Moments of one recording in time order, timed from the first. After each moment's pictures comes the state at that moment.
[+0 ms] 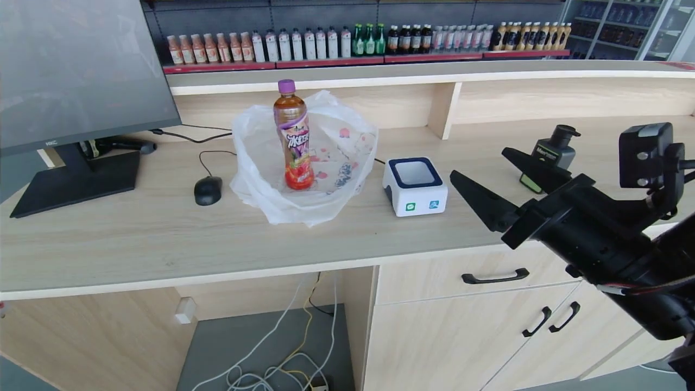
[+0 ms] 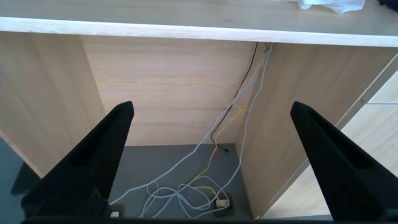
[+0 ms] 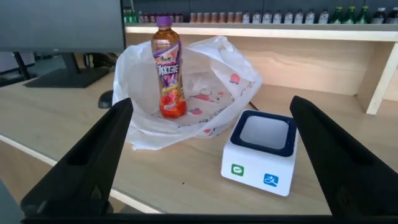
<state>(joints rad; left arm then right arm) 0.00 0.00 0.00 0.00 0.00 -0.02 0.53 1.58 -0.47 -1.45 0.07 -0.05</state>
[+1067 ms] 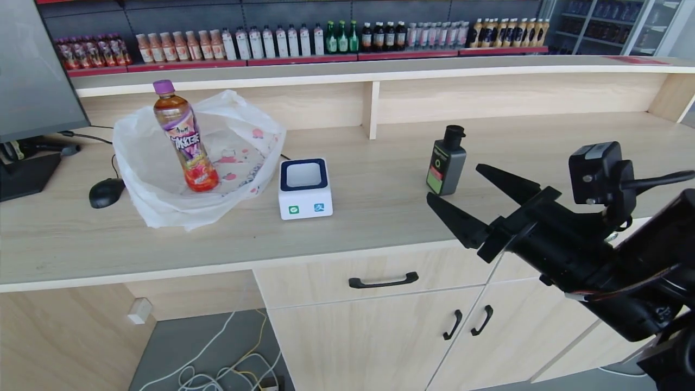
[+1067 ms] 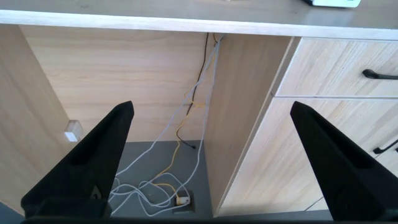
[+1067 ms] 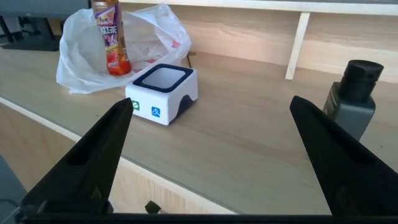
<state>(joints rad) 0.00 0.00 0.00 0.00 0.00 -0.02 0.55 1.66 -0.48 -1.46 0.10 -0.08</state>
